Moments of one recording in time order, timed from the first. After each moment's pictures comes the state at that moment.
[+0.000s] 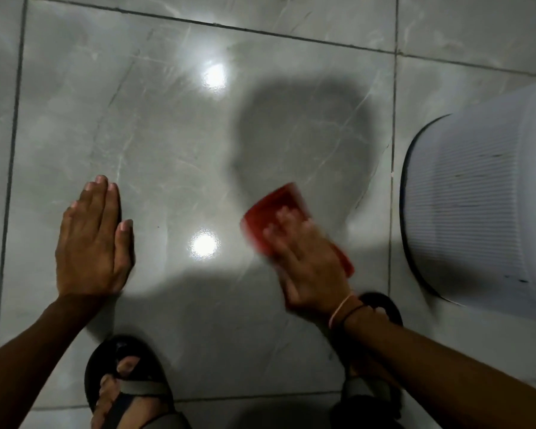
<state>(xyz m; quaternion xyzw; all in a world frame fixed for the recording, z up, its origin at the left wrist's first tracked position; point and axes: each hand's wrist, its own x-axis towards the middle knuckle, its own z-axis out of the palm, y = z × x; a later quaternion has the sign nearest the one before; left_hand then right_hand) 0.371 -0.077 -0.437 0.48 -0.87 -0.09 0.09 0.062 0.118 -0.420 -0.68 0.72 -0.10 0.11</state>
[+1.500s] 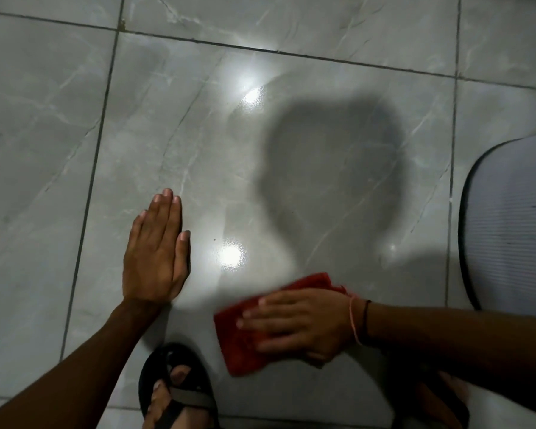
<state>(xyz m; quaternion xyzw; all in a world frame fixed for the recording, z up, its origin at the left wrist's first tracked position) 0.371 -0.077 -0.436 0.50 -0.86 -0.10 0.09 0.104 0.076 -0.428 -0.95 0.23 -0.07 0.22</state>
